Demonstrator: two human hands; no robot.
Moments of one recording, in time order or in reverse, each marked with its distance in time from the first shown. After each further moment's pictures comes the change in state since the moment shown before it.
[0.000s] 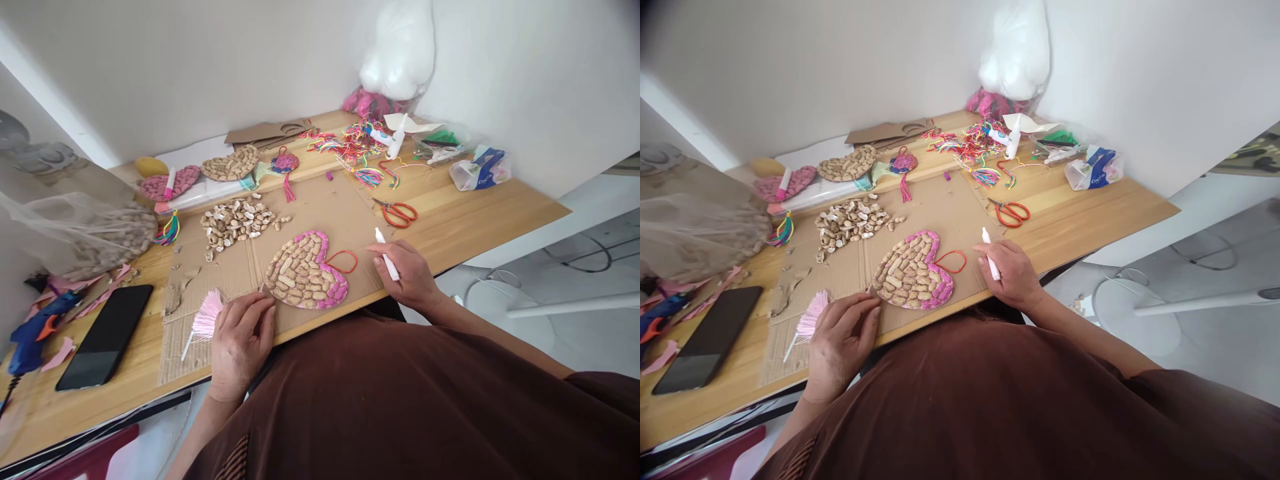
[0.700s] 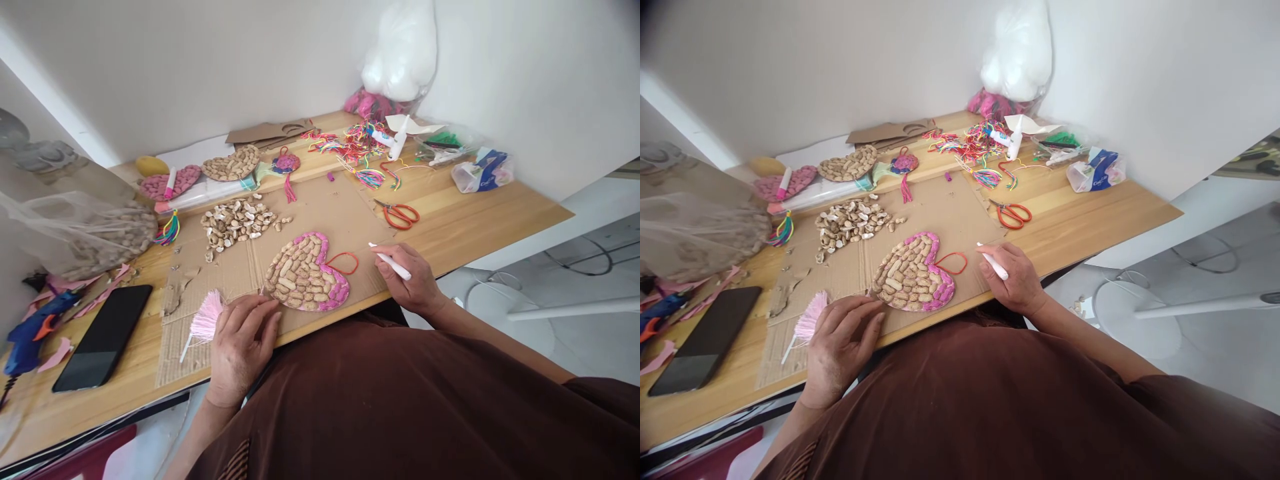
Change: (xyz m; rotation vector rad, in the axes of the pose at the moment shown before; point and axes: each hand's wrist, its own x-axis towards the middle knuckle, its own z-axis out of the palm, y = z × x) left_hand 0.002 0.004 -0.003 -0.037 -0.011 0.059; right_hand -0.007 0.001 -0.001 0.119 0.001 0.089
